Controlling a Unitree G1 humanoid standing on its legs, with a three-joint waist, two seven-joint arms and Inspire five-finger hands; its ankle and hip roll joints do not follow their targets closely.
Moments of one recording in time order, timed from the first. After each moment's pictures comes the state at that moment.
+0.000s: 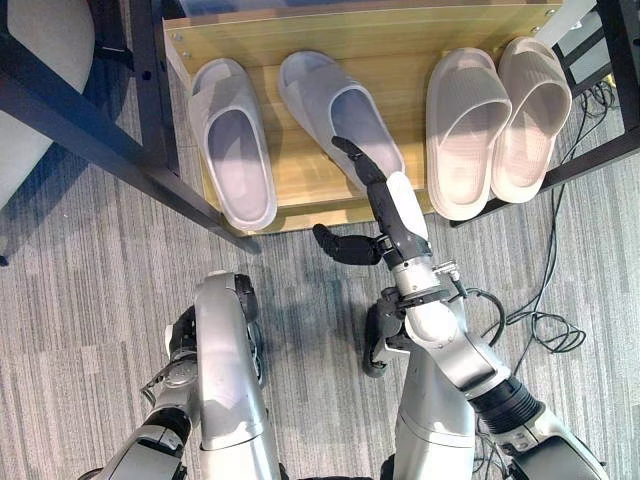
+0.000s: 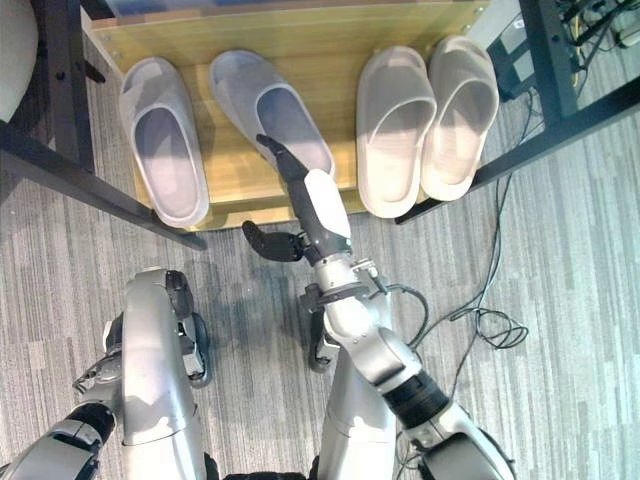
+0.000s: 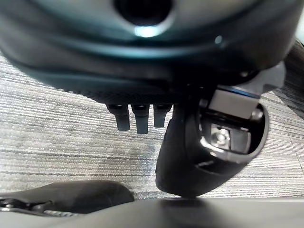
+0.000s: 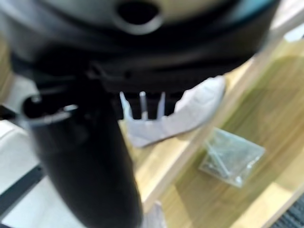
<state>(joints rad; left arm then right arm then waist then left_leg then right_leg) -0.39 0.38 -0.27 1.06 -0.66 -0.19 0.30 -0.47 -0.41 0.47 -0.06 -0.26 -0.04 -0.36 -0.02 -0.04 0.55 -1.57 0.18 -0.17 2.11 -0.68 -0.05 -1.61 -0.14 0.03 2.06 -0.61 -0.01</state>
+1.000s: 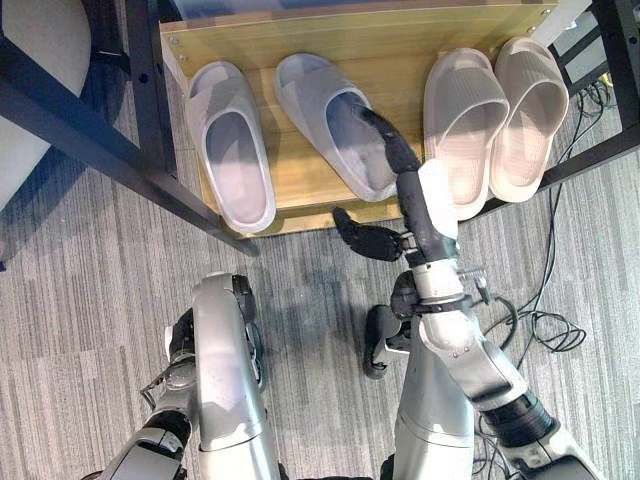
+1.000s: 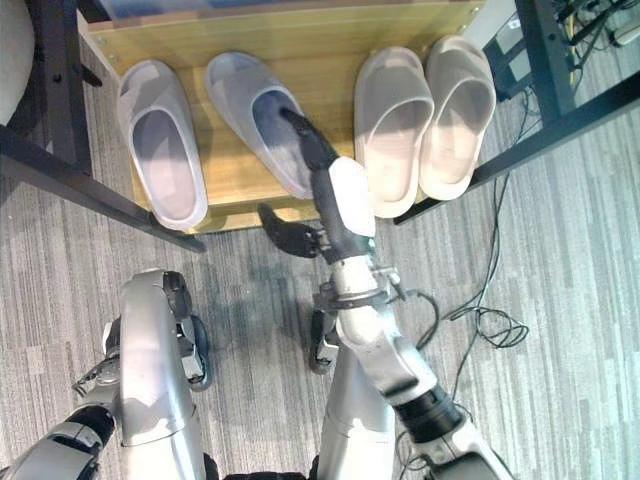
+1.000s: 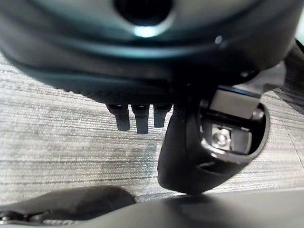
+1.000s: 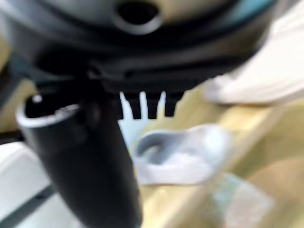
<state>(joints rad) -0.38 0.38 -0.27 1.06 -0.59 -0.19 0.33 -0.33 -0.42 0.36 -0.17 -0.40 -0.04 -0.45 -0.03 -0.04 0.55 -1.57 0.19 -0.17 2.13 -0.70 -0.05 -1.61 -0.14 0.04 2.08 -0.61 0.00</state>
